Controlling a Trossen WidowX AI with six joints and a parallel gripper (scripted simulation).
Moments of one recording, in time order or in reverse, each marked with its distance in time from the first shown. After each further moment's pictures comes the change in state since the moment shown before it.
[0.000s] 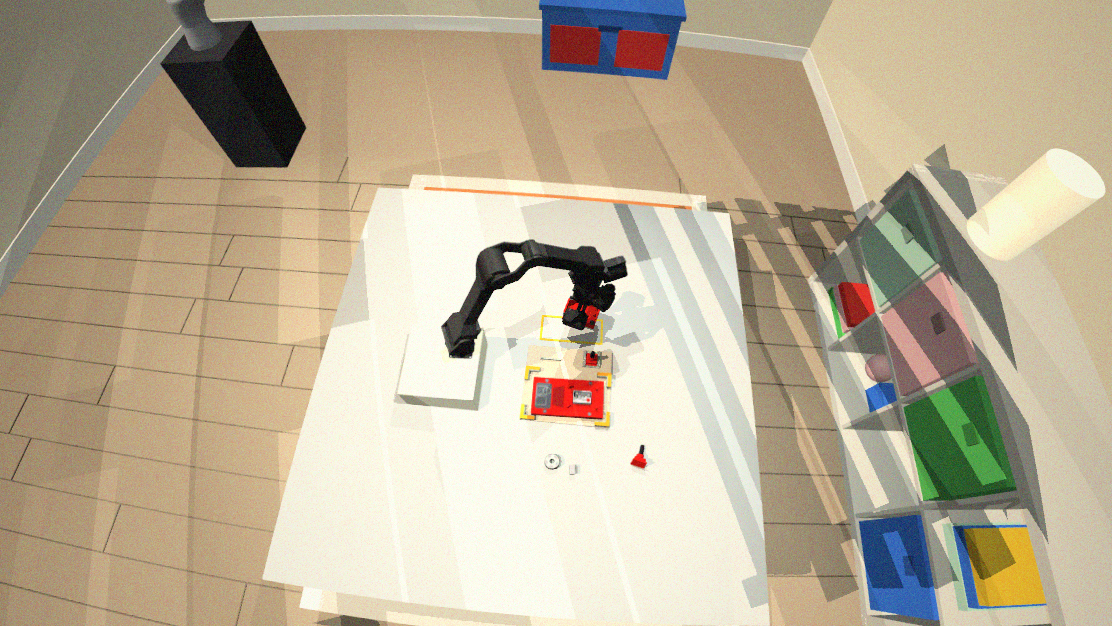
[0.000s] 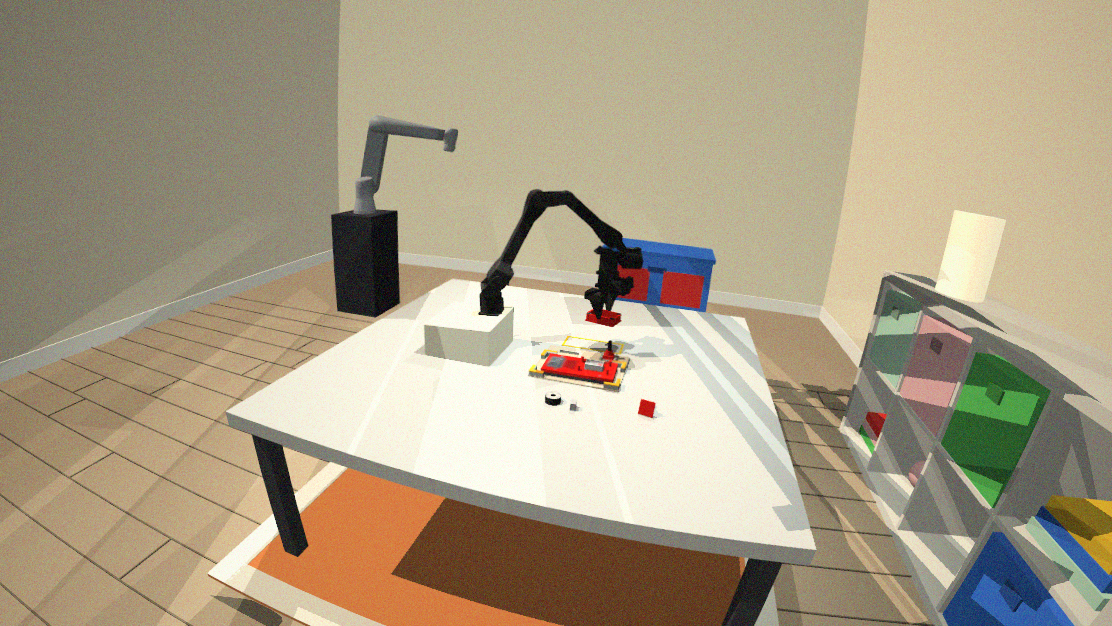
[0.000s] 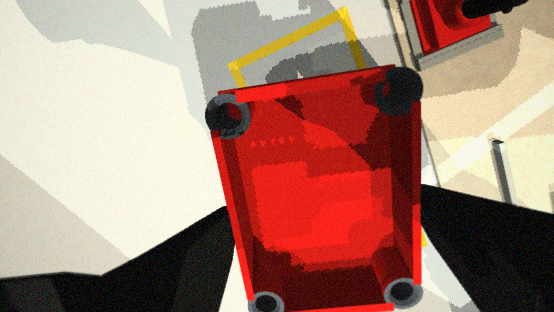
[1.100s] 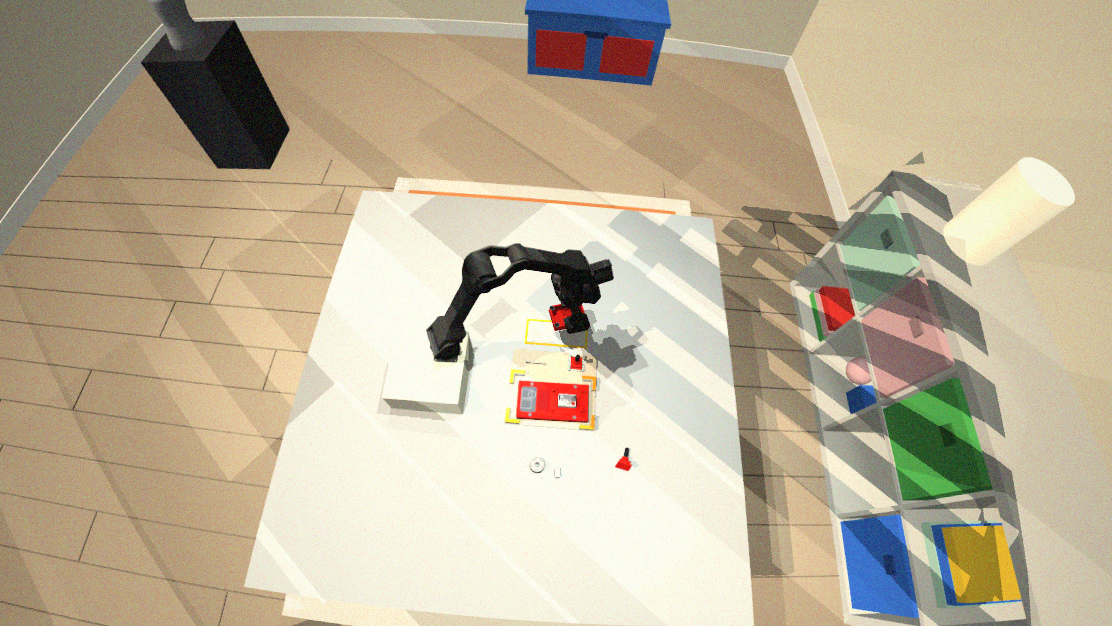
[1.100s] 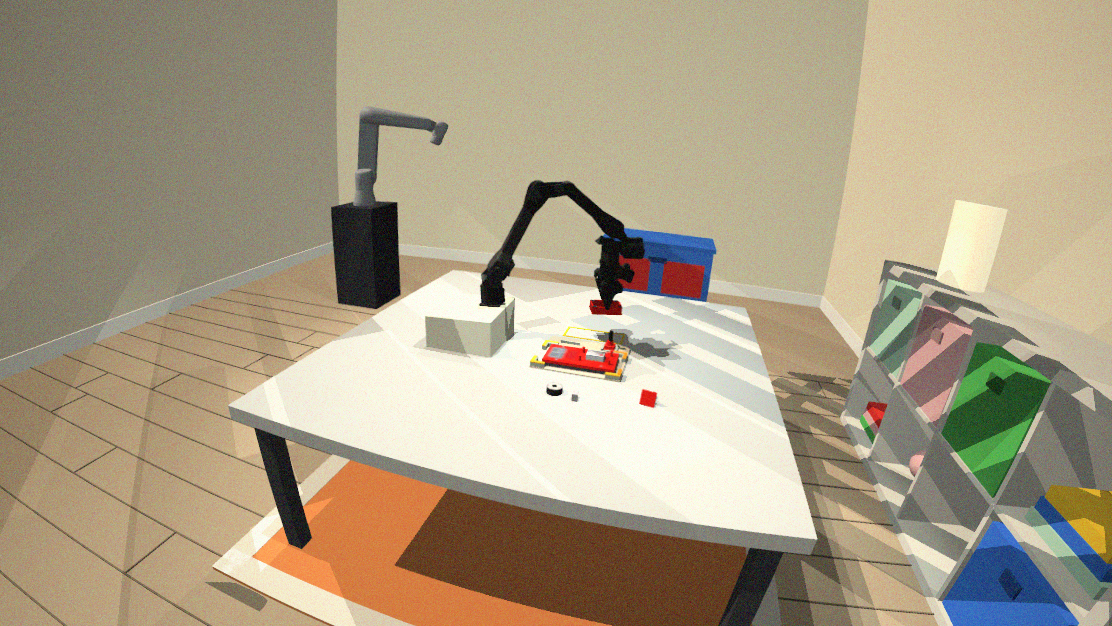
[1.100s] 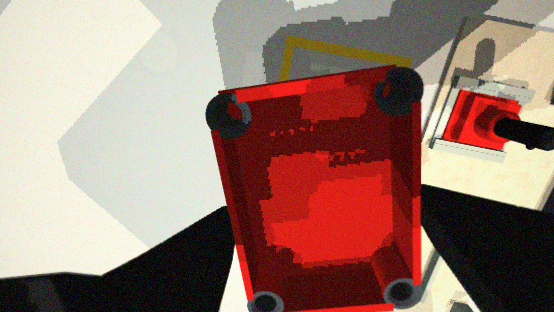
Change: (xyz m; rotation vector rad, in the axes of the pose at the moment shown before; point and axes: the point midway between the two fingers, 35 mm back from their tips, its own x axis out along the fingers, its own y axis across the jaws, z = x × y) arm -0.001 0.001 0.003 -0.598 -0.002 -0.007
